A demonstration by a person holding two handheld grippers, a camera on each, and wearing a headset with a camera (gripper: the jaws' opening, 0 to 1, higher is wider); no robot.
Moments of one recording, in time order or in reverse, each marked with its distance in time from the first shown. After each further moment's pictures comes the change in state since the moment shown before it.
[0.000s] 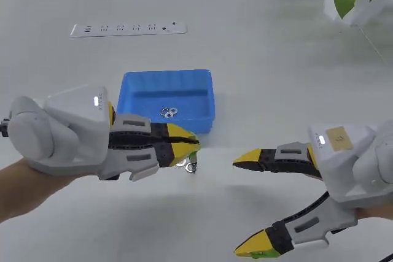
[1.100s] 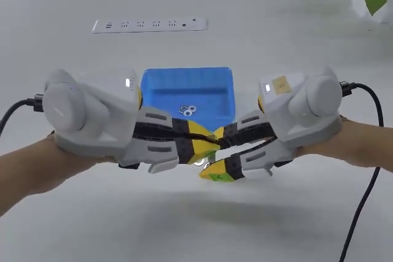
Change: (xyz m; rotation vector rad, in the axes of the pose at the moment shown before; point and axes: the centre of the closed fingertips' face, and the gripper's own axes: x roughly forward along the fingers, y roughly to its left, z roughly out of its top) left arm 0.003 0.001 -0.004 -0.068 0.064 -0.053; right arm 0.058 -0.057 0.041 -0.062 -0.016 0.096
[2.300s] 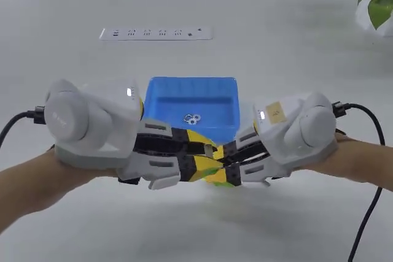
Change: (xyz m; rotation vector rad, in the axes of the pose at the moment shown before) left arm -0.013 -0.002 -0.004 -0.080 0.010 0.036; right arm 0.011 -0.001 -0.006 -0.174 0.070 -0.012
